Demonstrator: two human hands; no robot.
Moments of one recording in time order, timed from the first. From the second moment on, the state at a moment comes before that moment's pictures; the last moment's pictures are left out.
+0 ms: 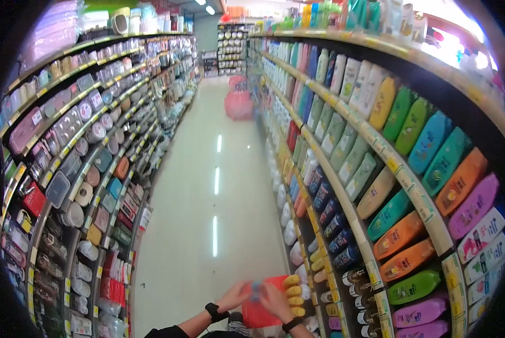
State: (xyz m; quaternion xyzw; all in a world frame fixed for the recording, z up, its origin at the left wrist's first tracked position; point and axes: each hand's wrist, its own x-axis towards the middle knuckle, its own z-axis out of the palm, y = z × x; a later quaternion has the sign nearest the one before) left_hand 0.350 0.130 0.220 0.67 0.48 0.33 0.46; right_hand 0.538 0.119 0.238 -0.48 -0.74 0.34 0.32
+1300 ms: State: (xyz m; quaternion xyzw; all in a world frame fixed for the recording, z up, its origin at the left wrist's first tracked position) left_hand 0.371 0.107 -0.011 0.61 0.55 0.16 0.56; right_hand 0.502 0.107 0.048 -0.65 -0.68 0.33 0.07
